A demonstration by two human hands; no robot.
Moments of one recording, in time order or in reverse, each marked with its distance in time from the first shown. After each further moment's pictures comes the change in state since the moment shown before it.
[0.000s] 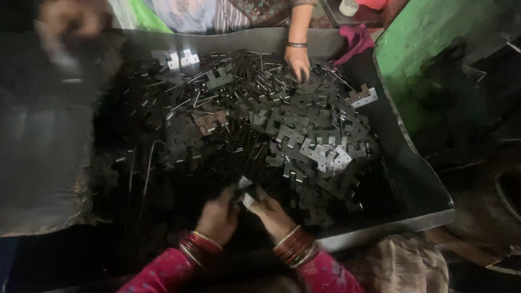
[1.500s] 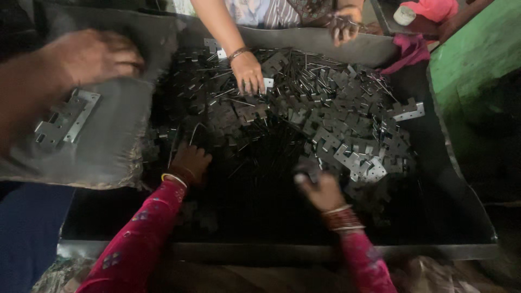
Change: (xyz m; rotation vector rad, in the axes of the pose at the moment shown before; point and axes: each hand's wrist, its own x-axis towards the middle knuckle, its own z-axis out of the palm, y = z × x) left_hand 0.069 -0.141 -0.120 1.177 -0.274 -0.017; right_hand 0.039 -0.034 -0.071 -0.933 0.059 -0.405
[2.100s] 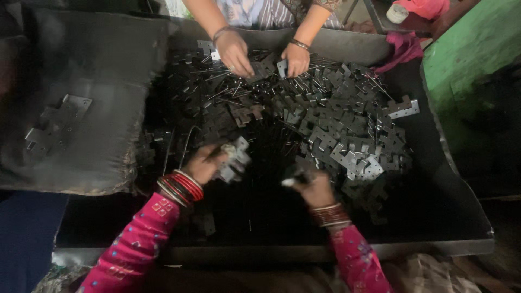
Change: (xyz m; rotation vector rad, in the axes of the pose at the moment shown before) left_hand -0.011 0.033 -0.070 -1.532 0.058 0.037; right_hand 0.006 0.022 0.026 0.029 0.072 -0.196
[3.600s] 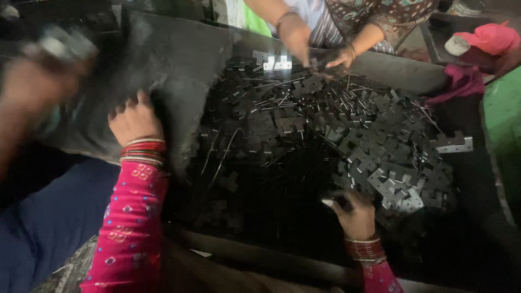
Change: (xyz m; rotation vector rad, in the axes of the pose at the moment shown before) left_hand -0.094 0.032 -0.168 1.447 1.251 -0.151; right_hand -0.007 -0.041 -0.022 -0.117 0.170 0.159
